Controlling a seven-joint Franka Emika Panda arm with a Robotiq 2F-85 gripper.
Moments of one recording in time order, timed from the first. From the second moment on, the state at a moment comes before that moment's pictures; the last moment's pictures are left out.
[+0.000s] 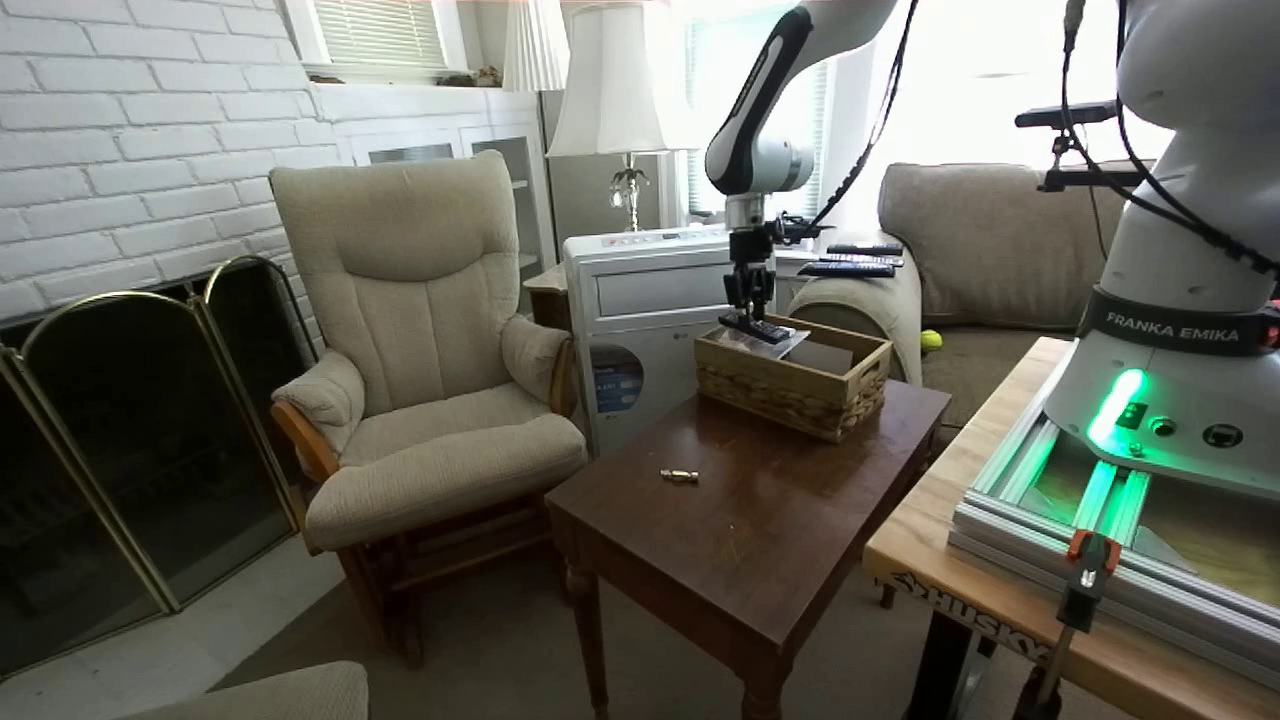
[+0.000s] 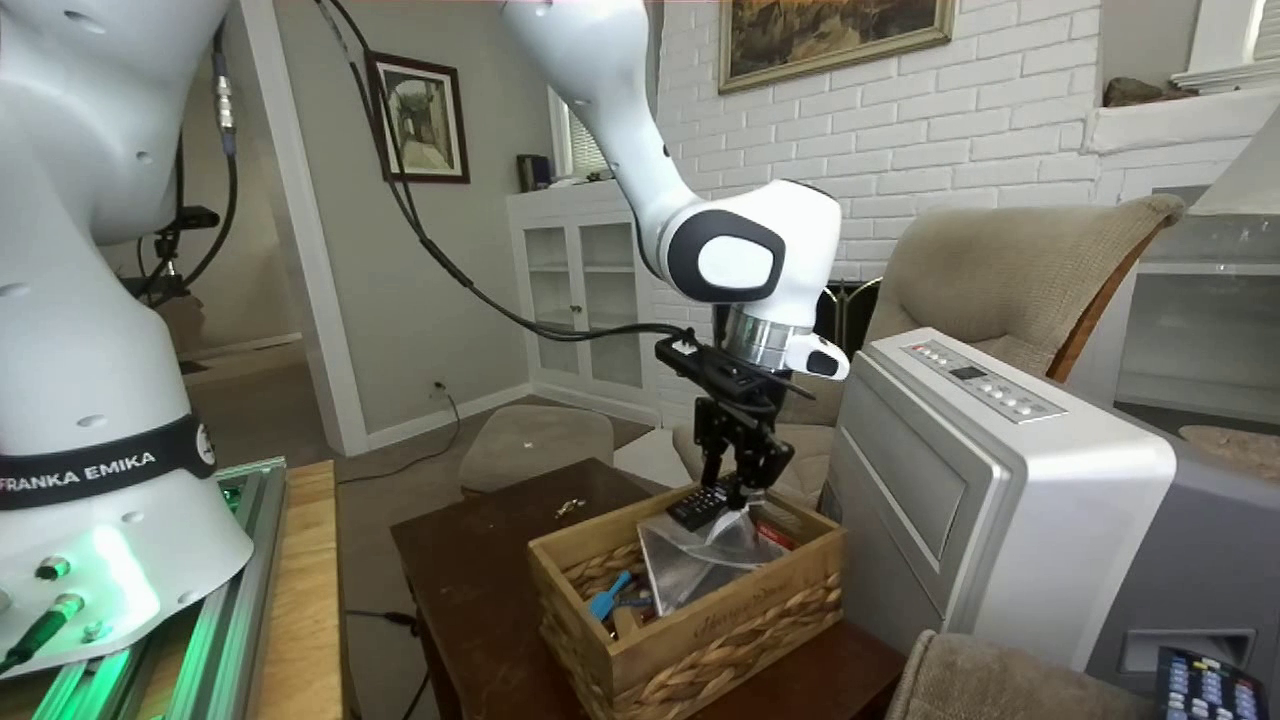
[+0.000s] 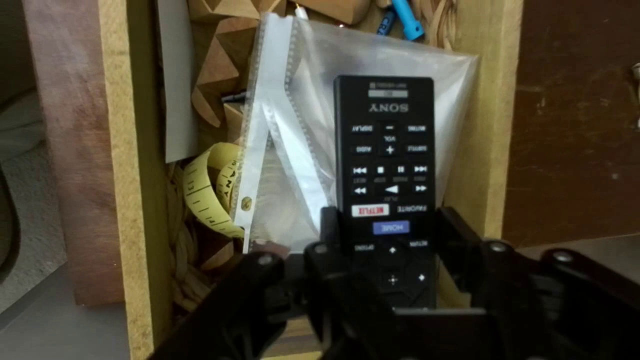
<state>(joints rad) -0.30 0.65 0.07 -1.97 0.10 2.41 -0.38</state>
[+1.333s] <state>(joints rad) -0.33 0.42 0.04 -2.11 0.11 2.39 -0.49</state>
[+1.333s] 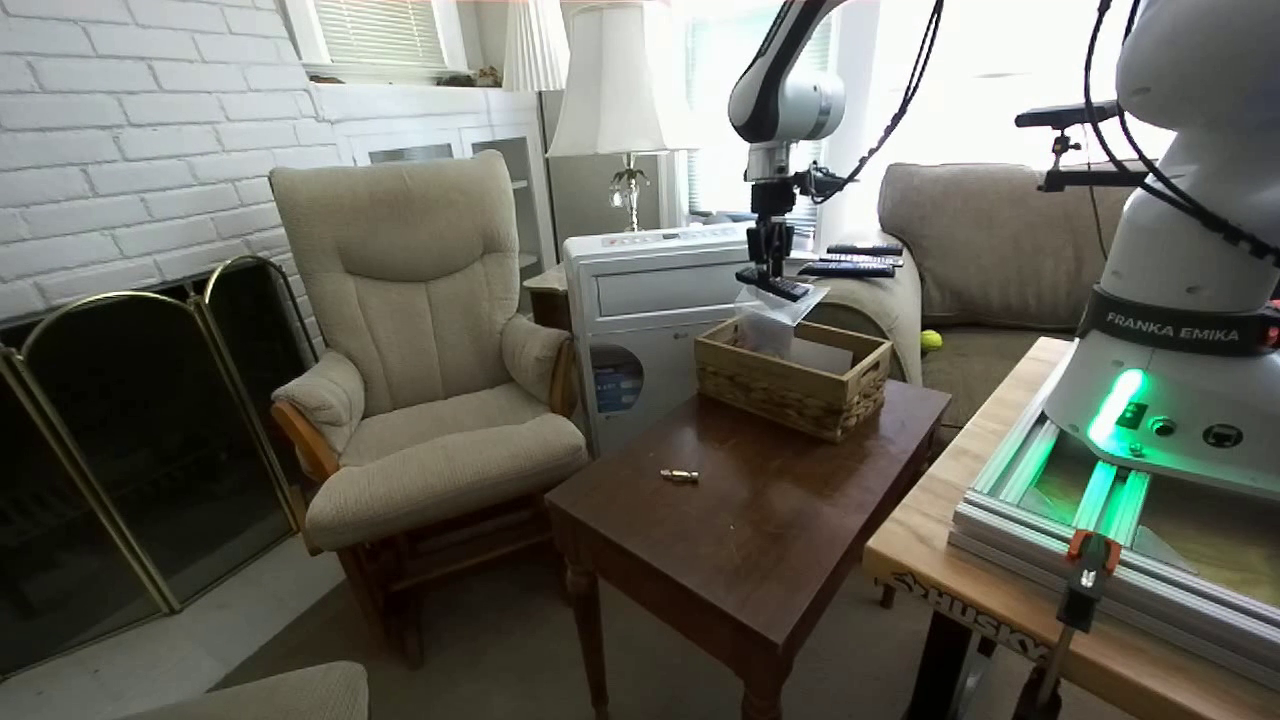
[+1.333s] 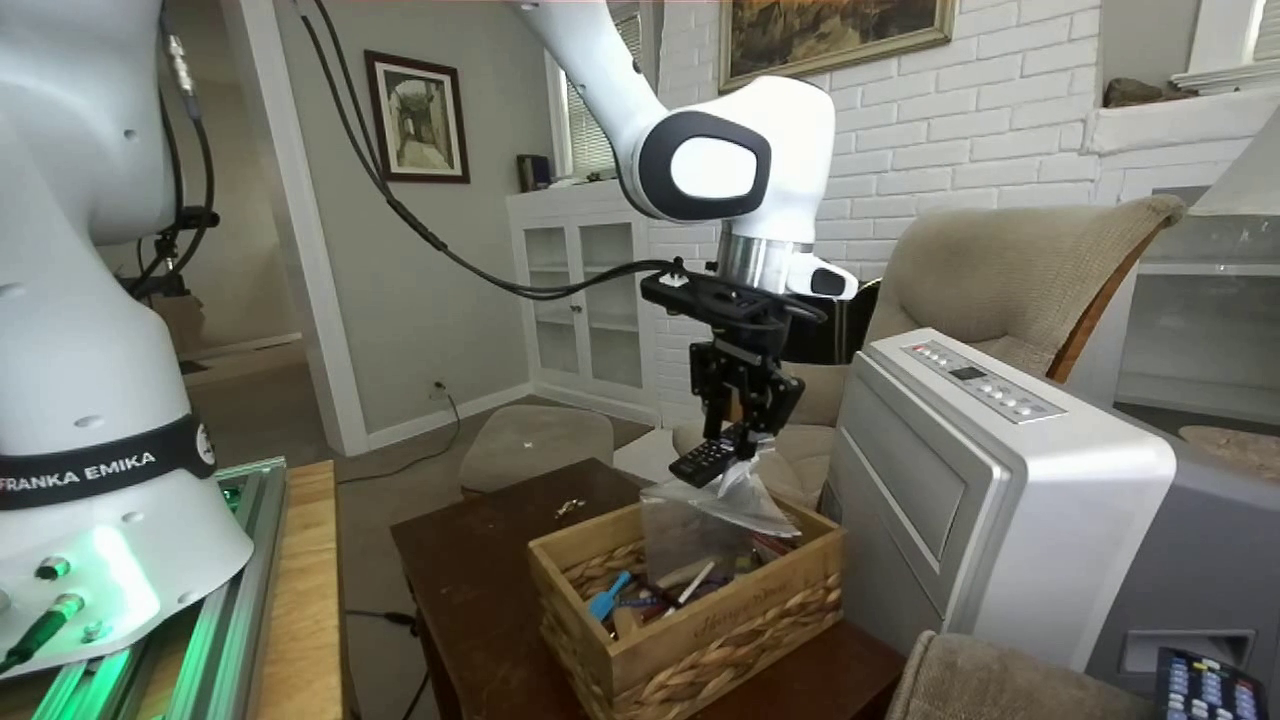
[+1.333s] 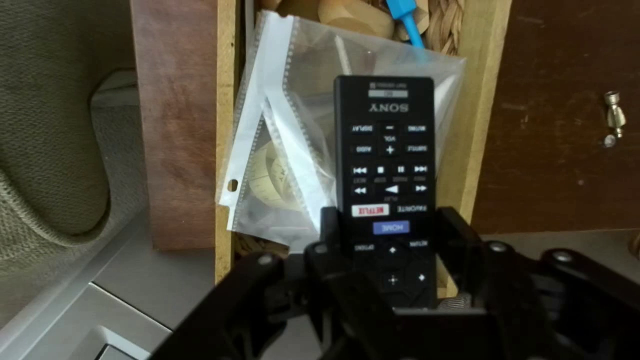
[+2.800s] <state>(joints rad) -0.39 0.30 -0.11 -2.07 0.15 2.34 -0.59</state>
